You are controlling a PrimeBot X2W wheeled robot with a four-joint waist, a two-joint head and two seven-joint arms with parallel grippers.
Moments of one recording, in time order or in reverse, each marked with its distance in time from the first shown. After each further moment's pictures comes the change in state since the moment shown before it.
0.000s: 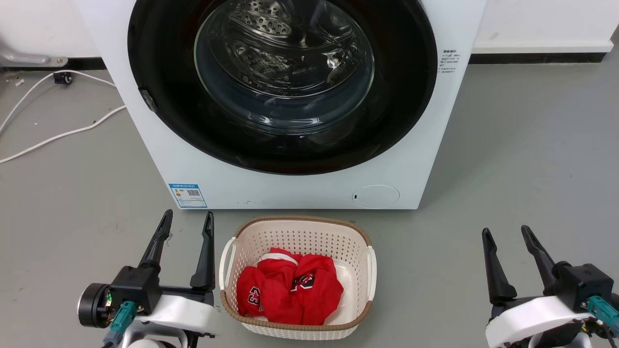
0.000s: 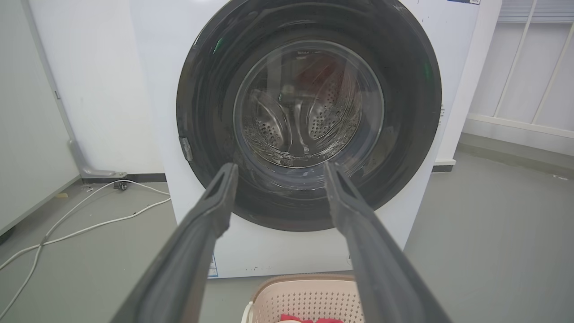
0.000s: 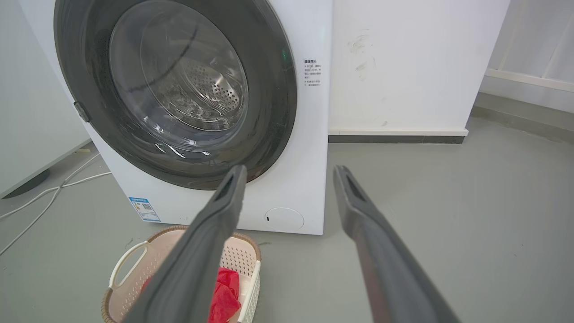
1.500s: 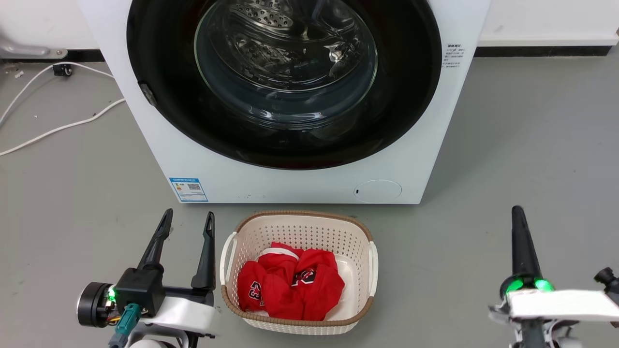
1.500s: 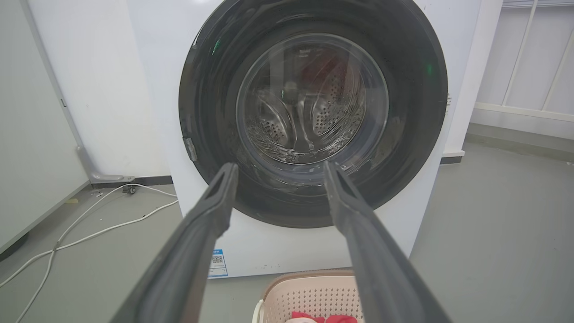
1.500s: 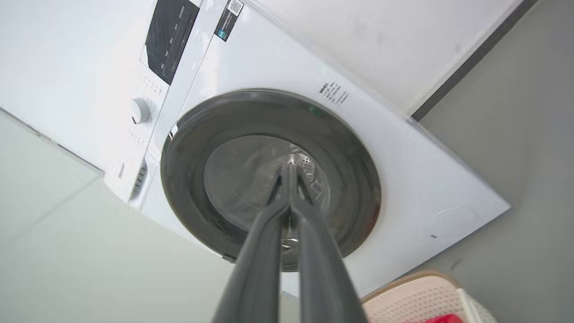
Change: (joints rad) left arm 0.000 -0.013 0.014 0.004 0.070 -0.009 -0.023; right arm -0.048 0.001 0.083 0.044 0.836 0.000 -0.161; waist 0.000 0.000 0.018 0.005
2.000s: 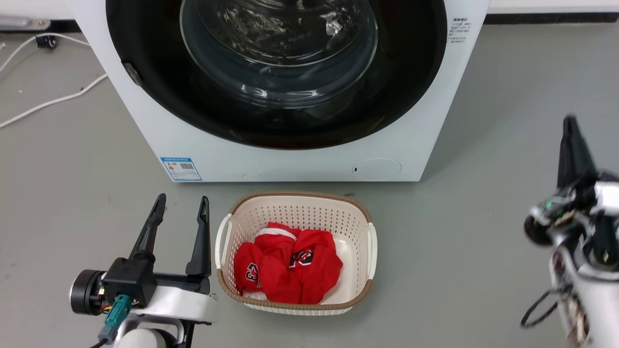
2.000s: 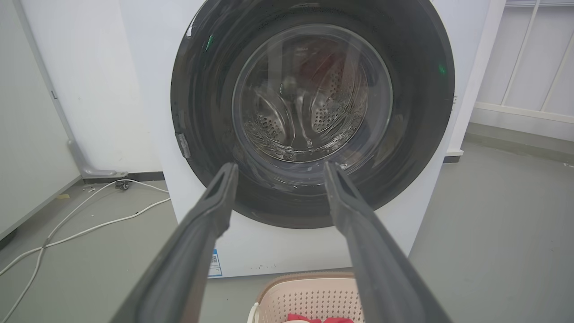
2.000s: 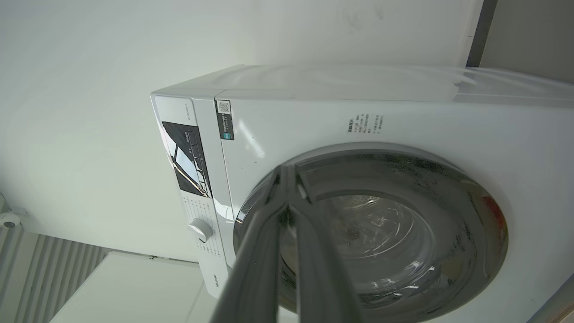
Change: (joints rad) left arm -0.027 -0.004 0.016 -0.029 -0.015 -0.009 0.000; right arm -0.350 -0.095 -0.078 0.192 0.779 0.000 0.098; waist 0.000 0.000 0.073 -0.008
